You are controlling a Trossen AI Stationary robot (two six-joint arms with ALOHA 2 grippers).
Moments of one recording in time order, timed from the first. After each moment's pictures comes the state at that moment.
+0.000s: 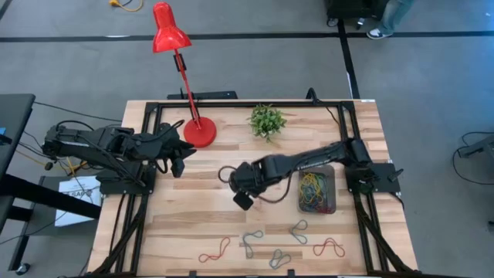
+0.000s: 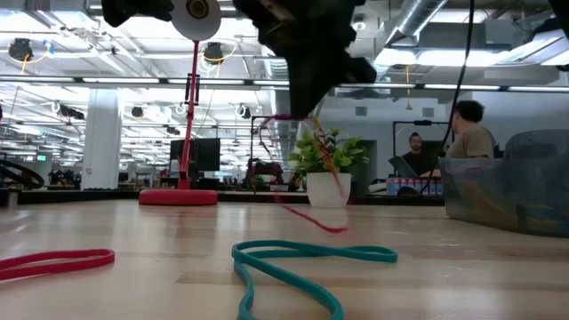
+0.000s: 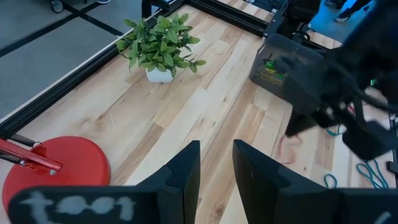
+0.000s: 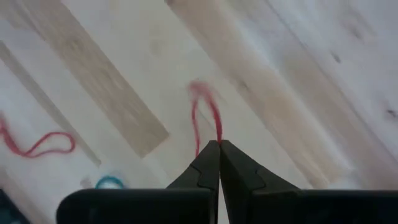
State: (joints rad) left arm -0.17 0.86 1.04 -0.80 -0.43 -0.53; right arm 0.21 2.08 1.85 -1.08 0.05 0.84
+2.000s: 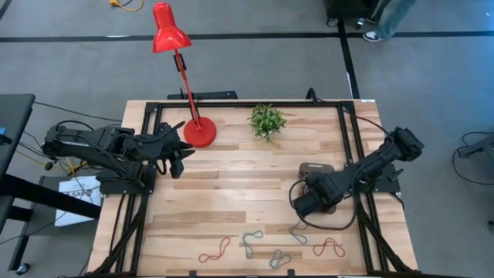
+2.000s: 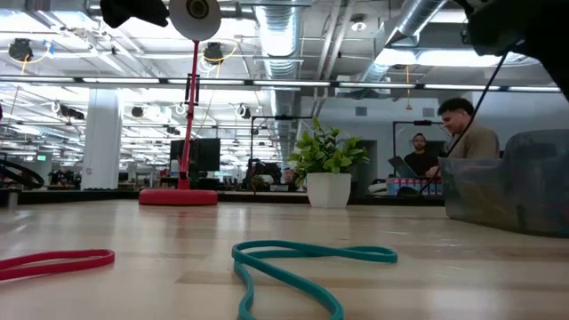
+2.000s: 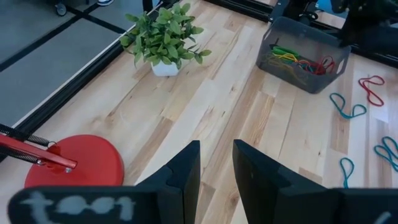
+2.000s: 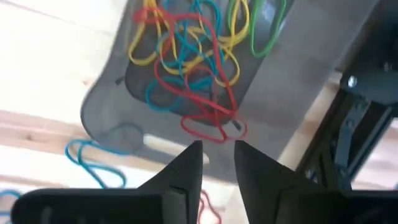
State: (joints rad) left arm -0.17 0.86 1.04 -0.84 -0.43 -0.48; right arm 0.51 1.58 1.22 -1.35 -0.08 1.69
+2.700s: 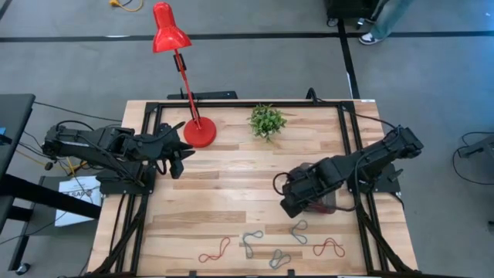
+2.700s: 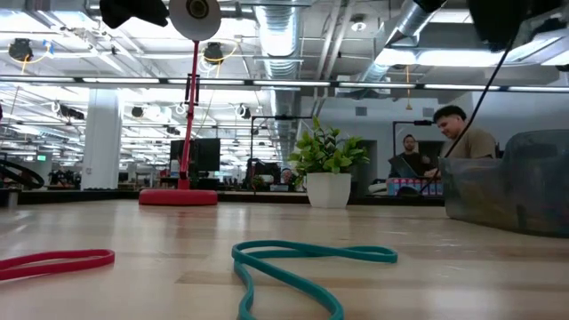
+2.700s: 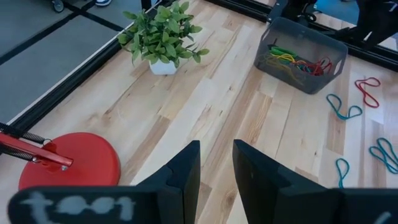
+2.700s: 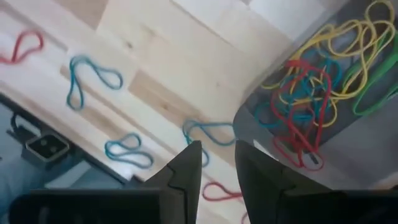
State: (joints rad) left arm -0.17 0.86 1.04 -0.84 -0.42 -0.50; right arm 0.41 1.57 1.43 -1.24 -0.07 1.31
